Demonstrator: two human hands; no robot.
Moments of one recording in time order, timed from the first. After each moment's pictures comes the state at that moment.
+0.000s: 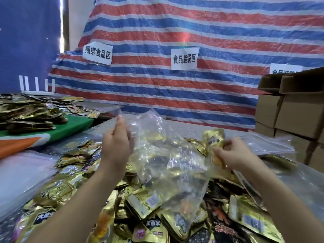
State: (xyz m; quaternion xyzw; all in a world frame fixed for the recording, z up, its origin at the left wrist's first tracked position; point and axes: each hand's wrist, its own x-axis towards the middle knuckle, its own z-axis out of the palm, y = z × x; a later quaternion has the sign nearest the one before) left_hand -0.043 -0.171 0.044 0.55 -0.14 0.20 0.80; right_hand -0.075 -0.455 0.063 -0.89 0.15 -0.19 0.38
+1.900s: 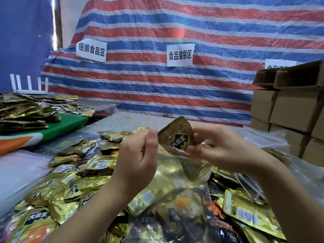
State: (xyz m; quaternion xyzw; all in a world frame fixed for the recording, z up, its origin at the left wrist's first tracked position) left_hand -0.077 -0.205 0.034 0.66 -0.35 0.43 0.50; right_hand -0.132 -0.408 0.104 -0.92 -0.26 -0.14 0.27
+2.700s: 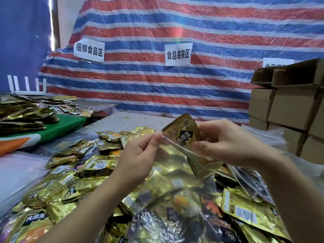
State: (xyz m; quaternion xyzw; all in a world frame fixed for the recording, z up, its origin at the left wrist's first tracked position) left_hand -0.071 -0.207 0.032 0.67 -0.31 0.14 0.66; right_hand -0.137 -0.415 0.115 -0.93 -0.20 -0.13 0.27
